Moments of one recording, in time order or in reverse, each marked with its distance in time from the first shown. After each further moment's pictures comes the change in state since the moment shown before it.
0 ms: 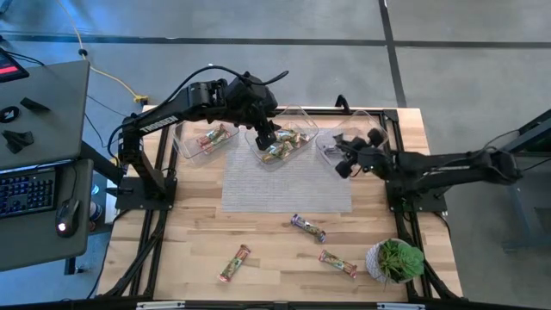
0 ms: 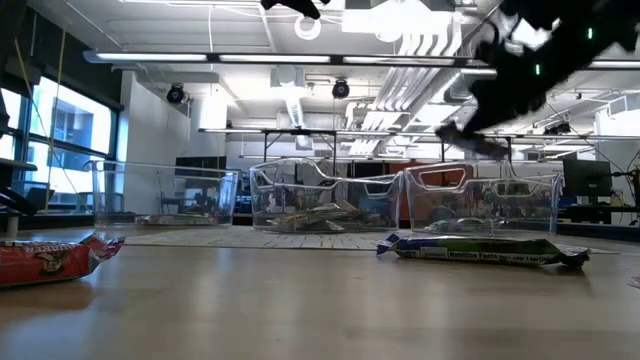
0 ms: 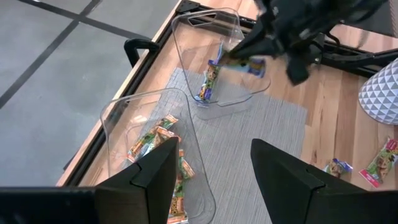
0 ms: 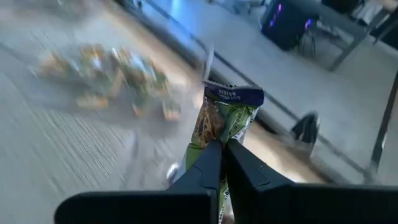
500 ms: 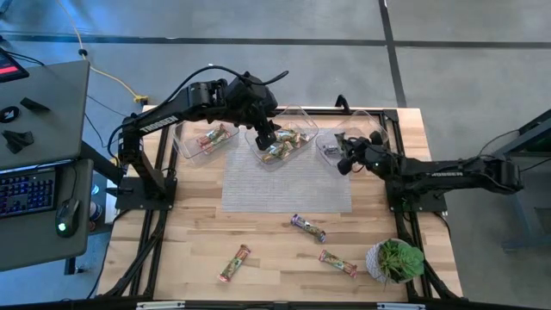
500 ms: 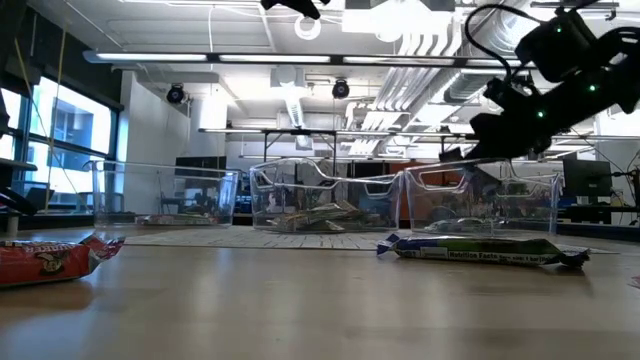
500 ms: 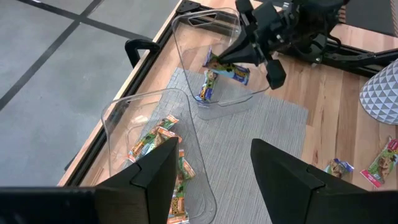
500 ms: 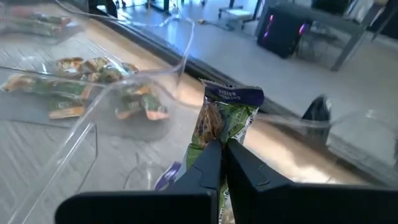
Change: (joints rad) left arm 0.000 0.000 0.000 0.000 -0.003 0.003; right arm -0.189 -0.004 -0.298 0.489 -0.130 -0.077
